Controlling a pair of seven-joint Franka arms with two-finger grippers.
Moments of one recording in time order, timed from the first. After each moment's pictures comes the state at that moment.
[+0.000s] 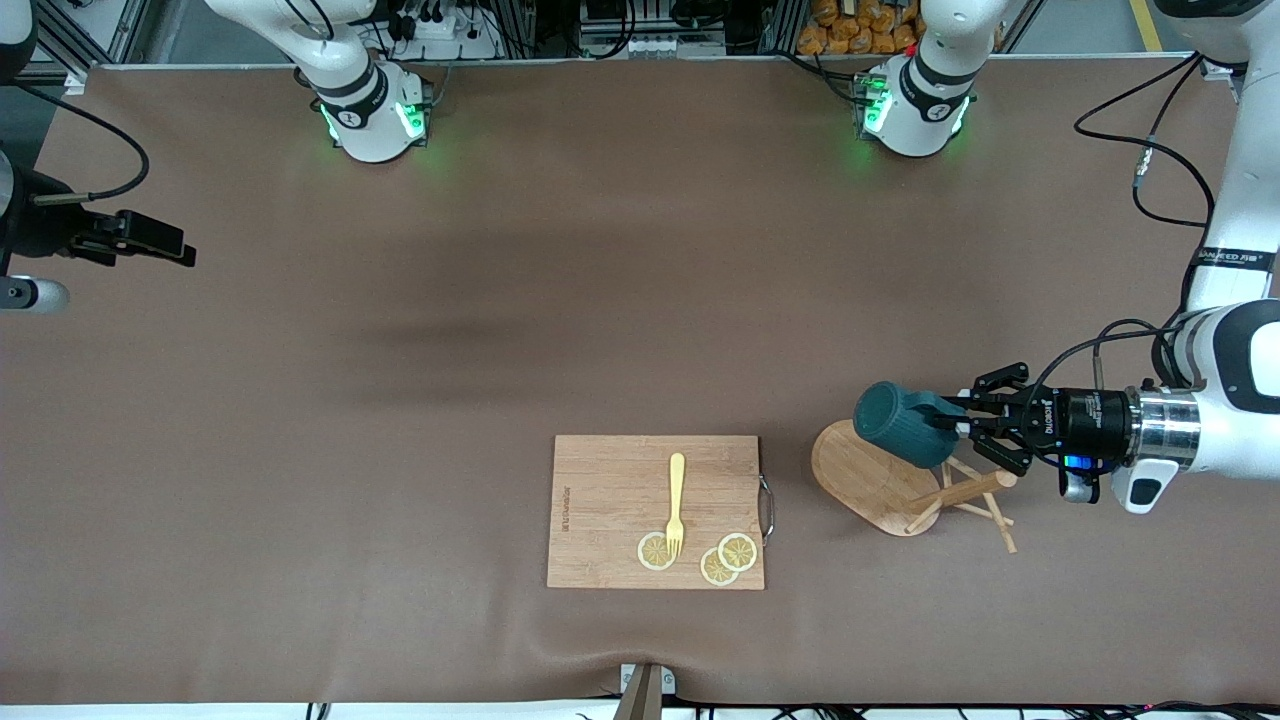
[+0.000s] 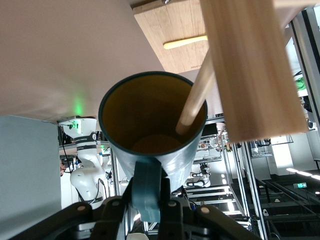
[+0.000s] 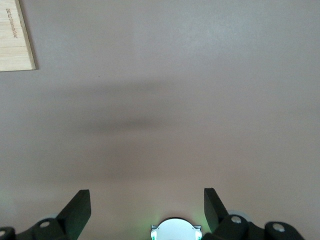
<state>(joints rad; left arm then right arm) 0.70 0.83 -0.86 -1.39 -0.64 1.71 -1.06 -0.02 0.07 -0.02 -1.51 0.07 1.39 0.02</state>
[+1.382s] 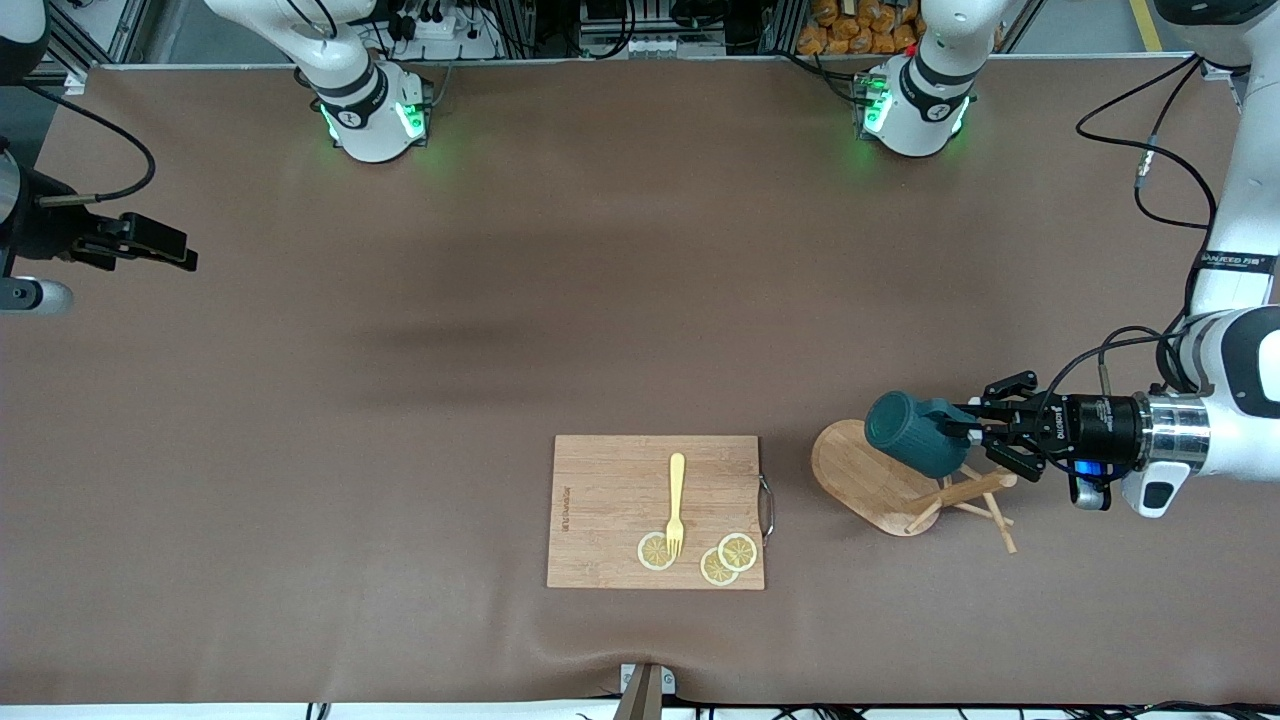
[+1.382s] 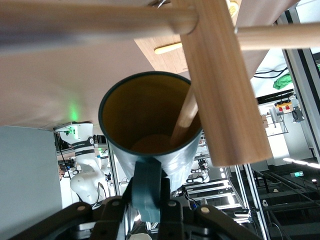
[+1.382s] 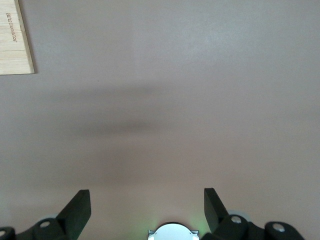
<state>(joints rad) 0.71 0.84 -0.83 -1.38 -0.66 1.71 -0.98 0.00 0.07 -0.01 -1.51 0.05 1.40 0.03</state>
